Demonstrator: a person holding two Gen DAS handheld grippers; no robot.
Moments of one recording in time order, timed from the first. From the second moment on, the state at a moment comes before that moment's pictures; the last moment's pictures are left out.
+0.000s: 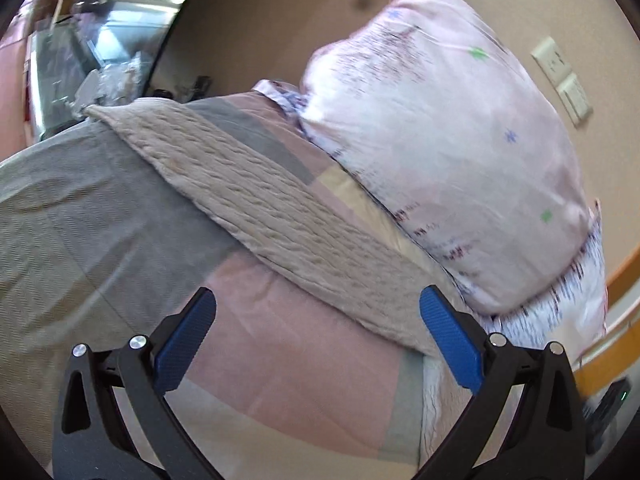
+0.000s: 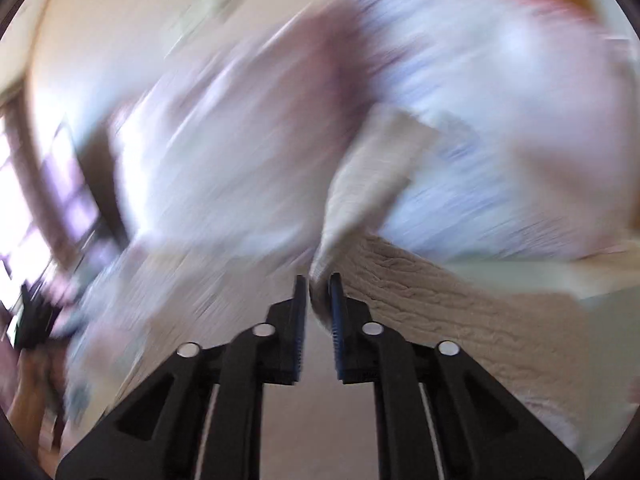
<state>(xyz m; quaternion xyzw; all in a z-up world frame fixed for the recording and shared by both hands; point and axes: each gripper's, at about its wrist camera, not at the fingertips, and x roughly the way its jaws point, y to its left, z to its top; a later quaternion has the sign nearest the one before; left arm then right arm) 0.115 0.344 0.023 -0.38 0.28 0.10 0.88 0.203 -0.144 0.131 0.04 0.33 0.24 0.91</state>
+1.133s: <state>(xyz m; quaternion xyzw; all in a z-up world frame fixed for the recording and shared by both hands) 0.210 0.062 0.145 -0.04 0.27 -0.18 0.94 0.139 -0.356 0.095 0.14 0.31 0.06 0.94</state>
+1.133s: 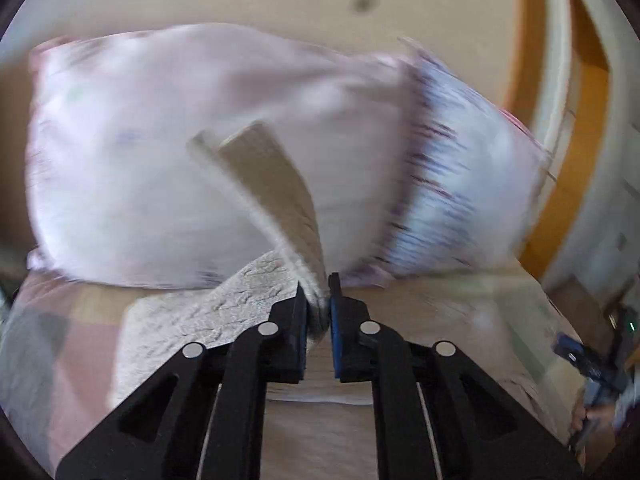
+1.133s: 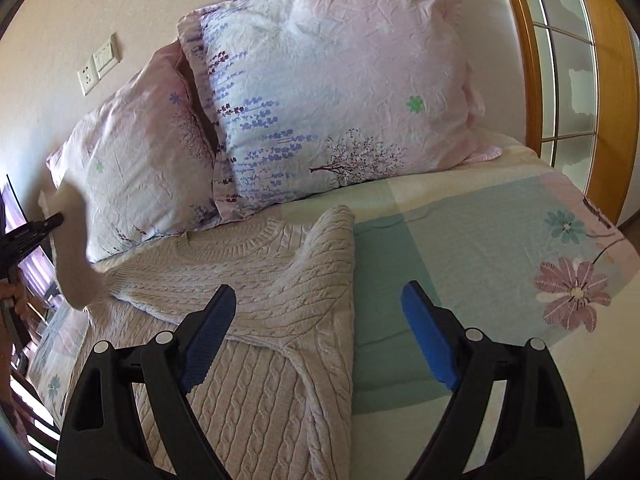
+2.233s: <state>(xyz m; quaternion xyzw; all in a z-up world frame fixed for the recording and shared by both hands) -0.013 0.148 0.001 -0.25 0.42 -0.23 0.84 -0.022 -0.358 -0.001 0.44 0.41 0.31 0.74</state>
